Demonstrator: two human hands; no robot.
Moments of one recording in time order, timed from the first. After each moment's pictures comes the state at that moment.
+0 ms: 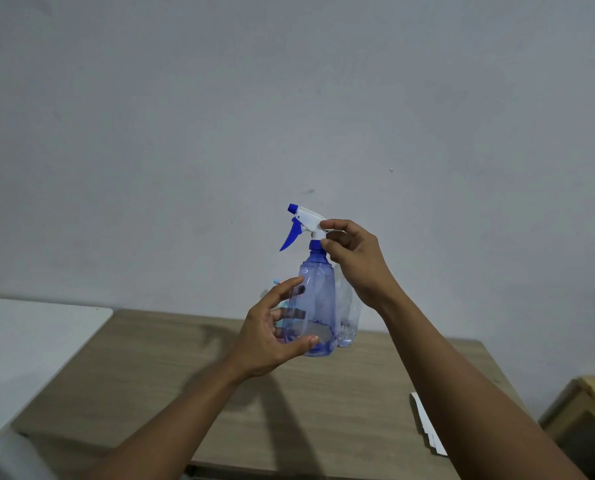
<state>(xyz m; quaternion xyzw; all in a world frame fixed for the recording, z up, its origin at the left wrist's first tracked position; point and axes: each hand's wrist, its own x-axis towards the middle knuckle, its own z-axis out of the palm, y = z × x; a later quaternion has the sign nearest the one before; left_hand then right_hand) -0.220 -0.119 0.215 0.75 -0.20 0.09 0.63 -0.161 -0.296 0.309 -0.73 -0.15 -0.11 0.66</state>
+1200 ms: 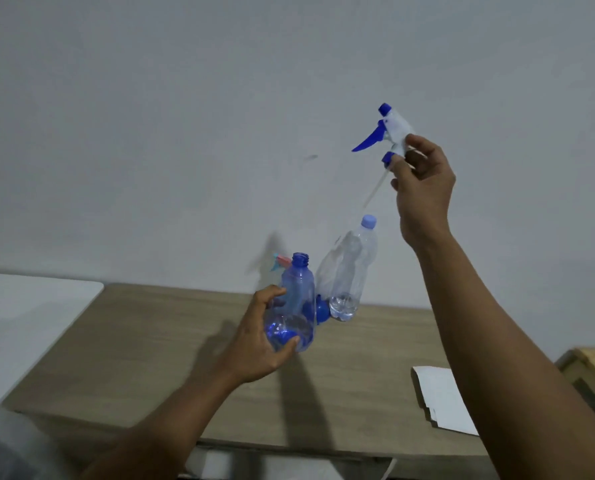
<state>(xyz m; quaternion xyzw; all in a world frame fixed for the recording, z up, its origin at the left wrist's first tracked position) -0.194 -0.102 0.131 0.81 -0.19 0.16 0.54 -0.109 -0.339 0.346 -0.63 -0.07 -0.31 0.71</state>
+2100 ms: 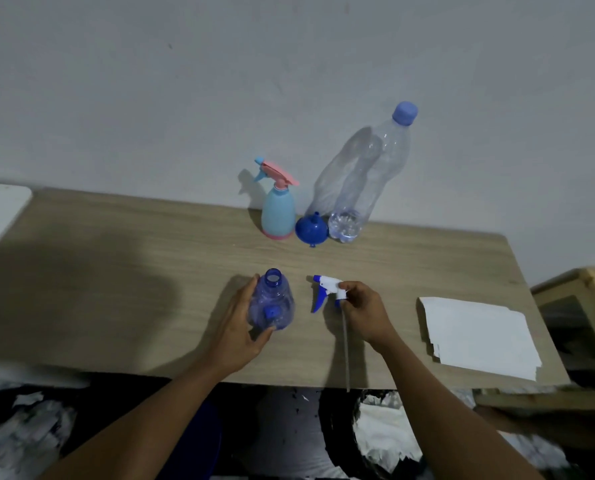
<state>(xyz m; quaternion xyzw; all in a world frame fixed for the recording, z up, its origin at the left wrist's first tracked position) -0.175 -0.097 -0.039 0.87 -0.09 0.03 0.48 -0.133 -0.366 -0.027 -0.83 0.10 0.10 0.54</state>
